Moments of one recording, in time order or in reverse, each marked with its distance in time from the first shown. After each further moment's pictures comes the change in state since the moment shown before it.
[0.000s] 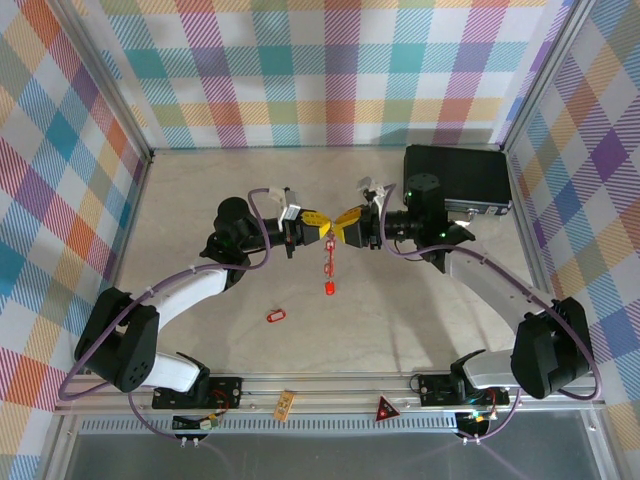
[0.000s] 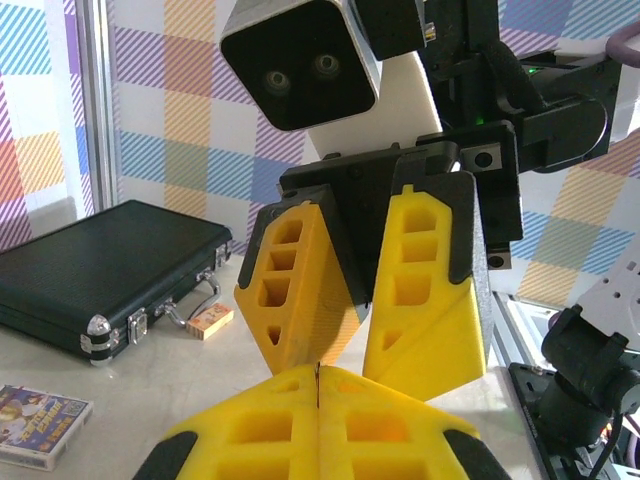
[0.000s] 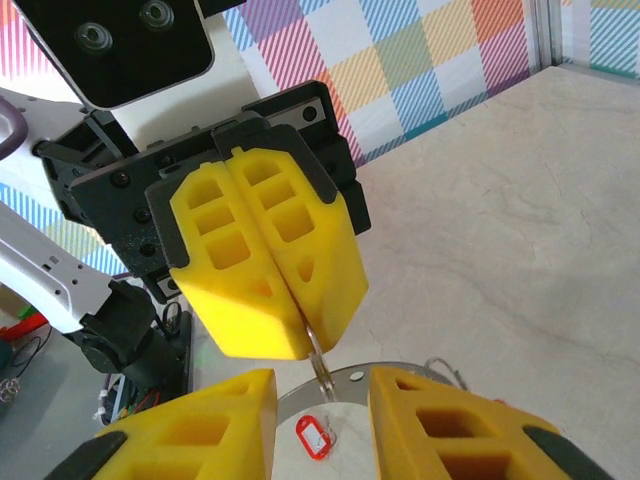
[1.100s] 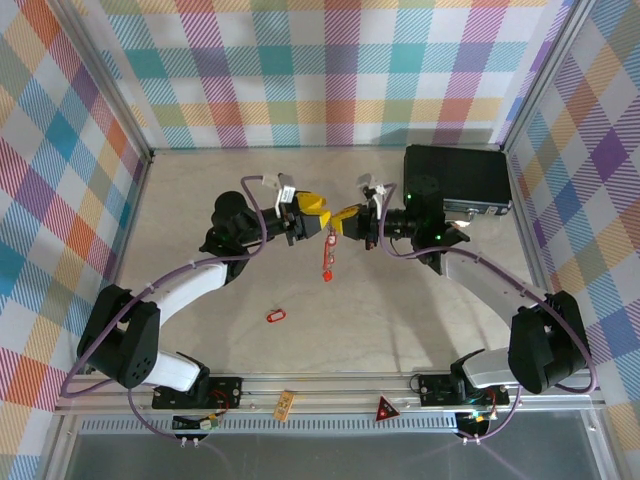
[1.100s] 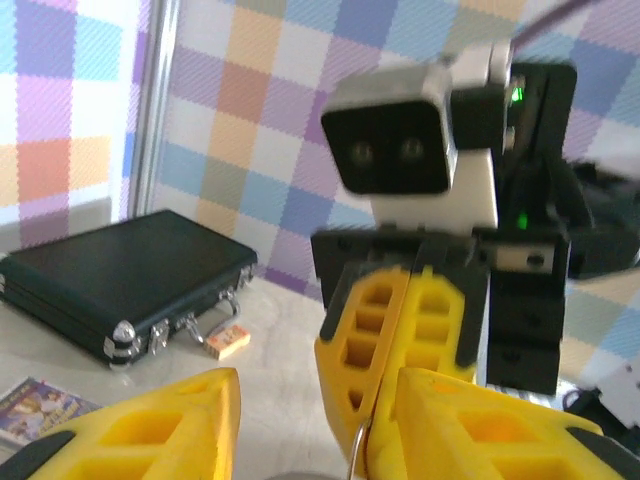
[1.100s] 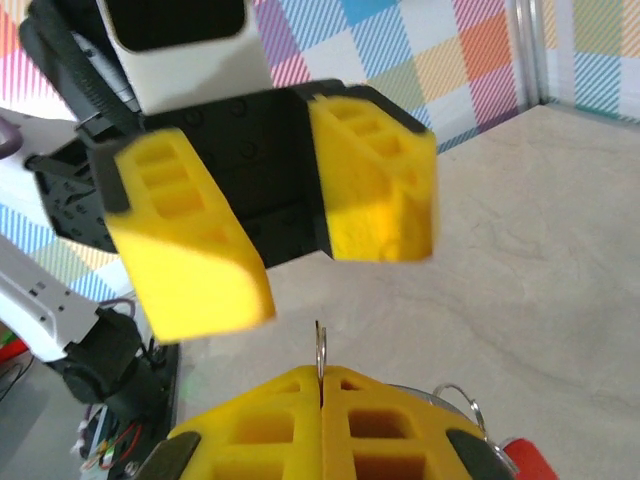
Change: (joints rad) left arm 0.014 0.019 0.042 0.060 -0.113 -0.187; right arm 0.008 0.025 -0.060 0.223 0.031 0.098
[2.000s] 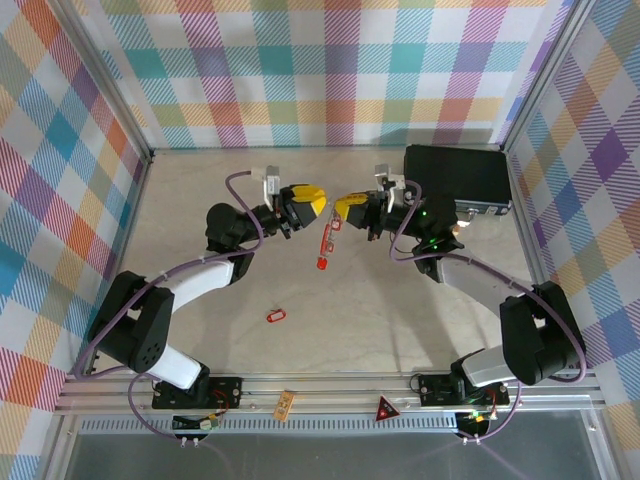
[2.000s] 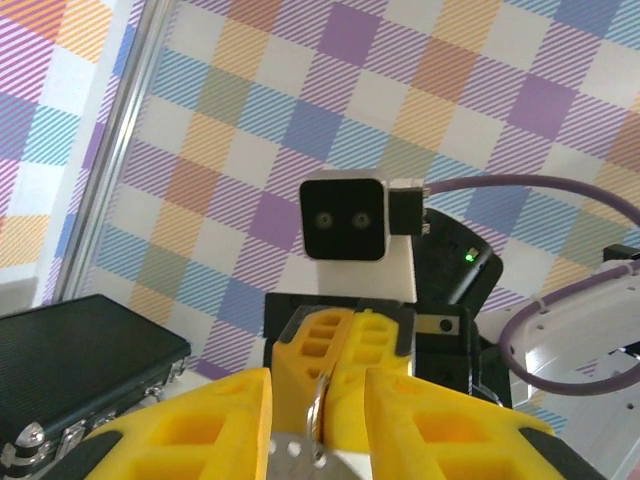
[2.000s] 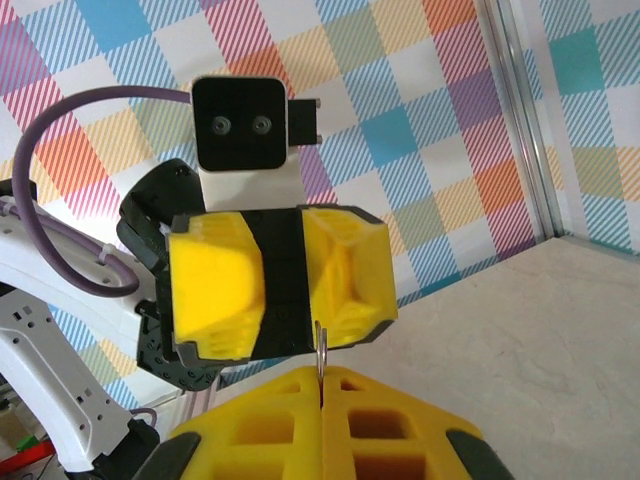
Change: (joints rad) left arm 0.011 0.092 -0.018 0.445 0.029 -0.366; right arm -0.024 0.048 -0.112 0.644 0.003 0.377
